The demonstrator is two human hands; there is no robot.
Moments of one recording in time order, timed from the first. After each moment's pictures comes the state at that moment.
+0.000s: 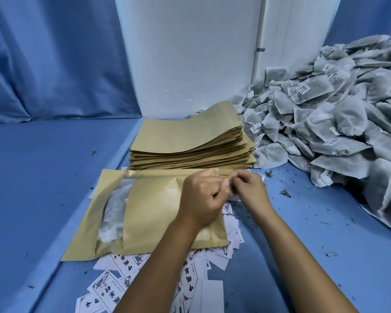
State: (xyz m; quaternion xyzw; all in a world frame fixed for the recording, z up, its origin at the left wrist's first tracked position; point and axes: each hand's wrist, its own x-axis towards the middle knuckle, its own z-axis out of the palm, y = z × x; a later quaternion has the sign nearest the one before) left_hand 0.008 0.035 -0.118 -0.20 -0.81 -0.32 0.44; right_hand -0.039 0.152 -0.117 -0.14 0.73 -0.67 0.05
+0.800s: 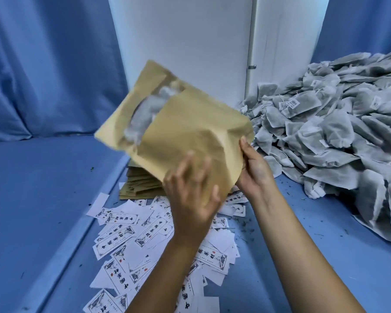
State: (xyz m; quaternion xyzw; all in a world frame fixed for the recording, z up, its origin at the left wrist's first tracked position) left_hand 0.015 0.043 -0.107 -0.09 -0.75 -0.26 0.60; right_hand -0.068 0.144 -0.049 -0.10 0.27 -0.94 0.16
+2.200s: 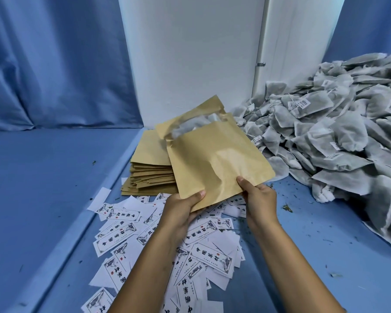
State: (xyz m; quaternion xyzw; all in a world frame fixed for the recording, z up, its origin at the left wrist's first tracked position) left_hand -0.002 -0.002 -0.133 0.21 -0.49 -0.84 0.09; right_hand -0.061 0.148 -0.128 0.03 0.55 -0.83 -0.02
